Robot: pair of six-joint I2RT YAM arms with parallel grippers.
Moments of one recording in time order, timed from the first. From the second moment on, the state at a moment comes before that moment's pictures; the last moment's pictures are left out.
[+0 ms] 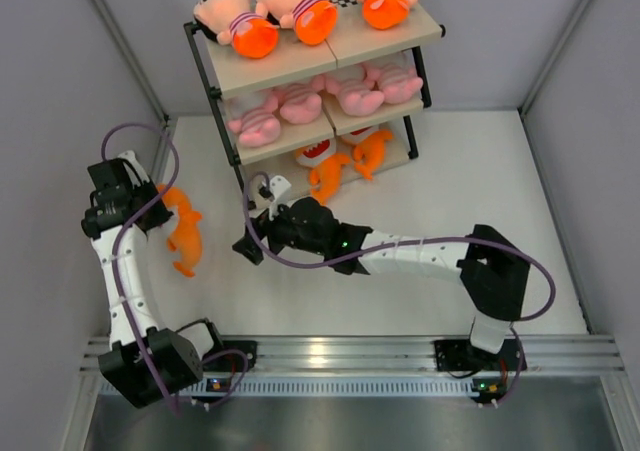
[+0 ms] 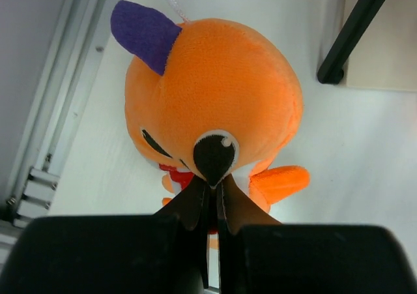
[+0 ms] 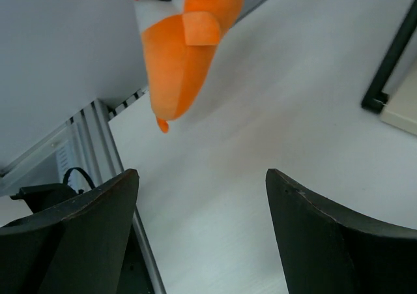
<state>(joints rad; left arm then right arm) 0.42 1.12 1.17 -0.85 0.14 -0.06 1.15 1.71 1.21 0.30 0.00 0.38</state>
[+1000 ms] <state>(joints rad) 0.42 1.06 1.22 -1.03 0.27 -0.22 1.21 2.05 1.32 0.50 -0.03 0.66</state>
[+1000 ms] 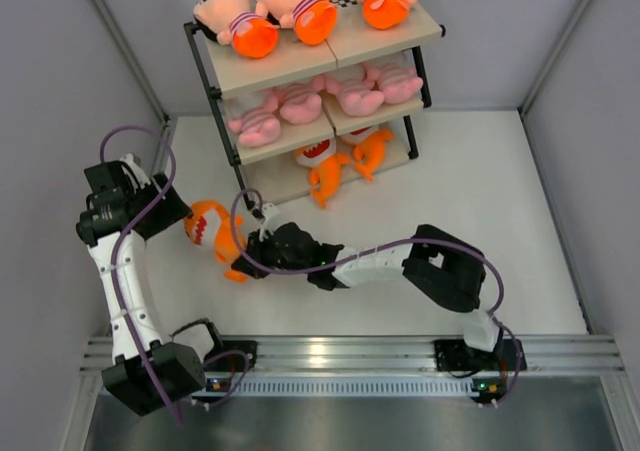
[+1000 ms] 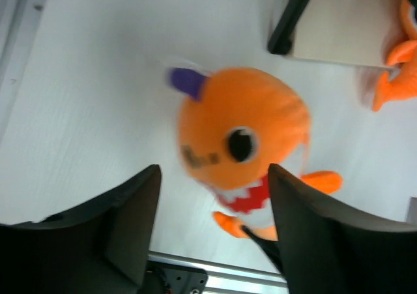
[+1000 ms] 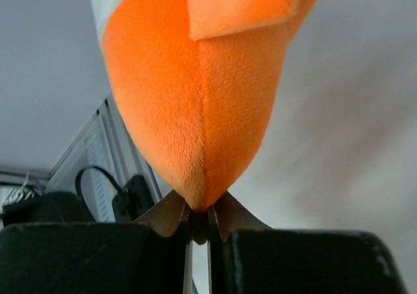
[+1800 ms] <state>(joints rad) 0.42 1.13 1.22 -1.02 0.24 0.06 0.92 1.56 0.70 0.66 -0.20 0.82</state>
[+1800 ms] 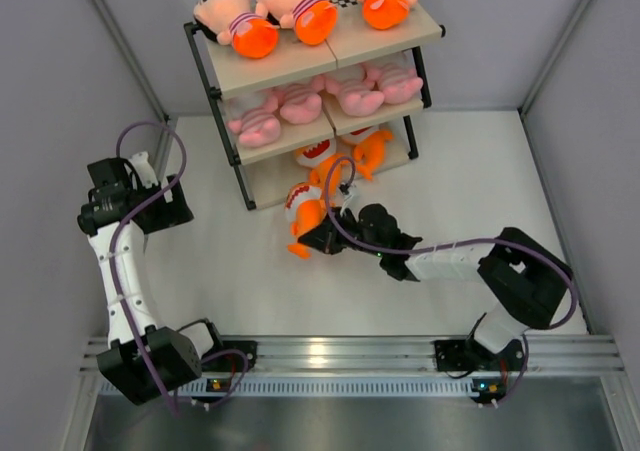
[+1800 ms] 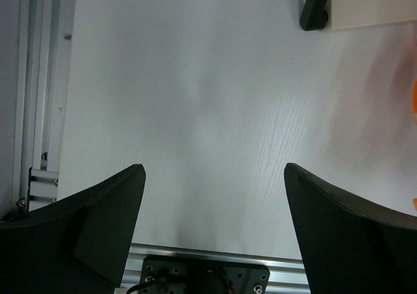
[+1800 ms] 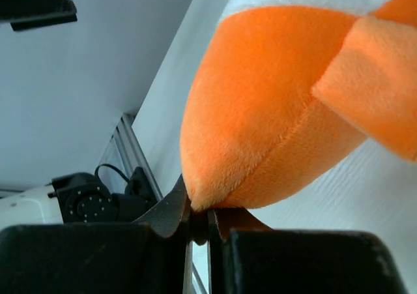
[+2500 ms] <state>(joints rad) 0.42 1.13 1.22 -1.02 0.23 0.11 0.82 2.18 1.34 0.68 -0.25 0.90</state>
